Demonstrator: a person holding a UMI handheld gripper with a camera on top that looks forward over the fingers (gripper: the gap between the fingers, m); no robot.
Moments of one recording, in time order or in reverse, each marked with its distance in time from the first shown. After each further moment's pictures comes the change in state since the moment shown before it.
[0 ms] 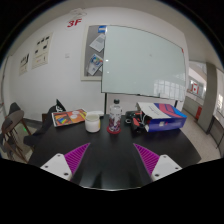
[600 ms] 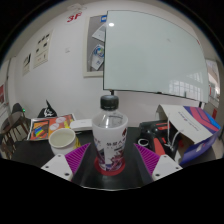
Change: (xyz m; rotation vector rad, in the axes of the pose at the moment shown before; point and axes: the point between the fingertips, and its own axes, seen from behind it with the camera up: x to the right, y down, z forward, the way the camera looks) arm 0.017 -0.041 0.318 0.017 -0.171 -0.015
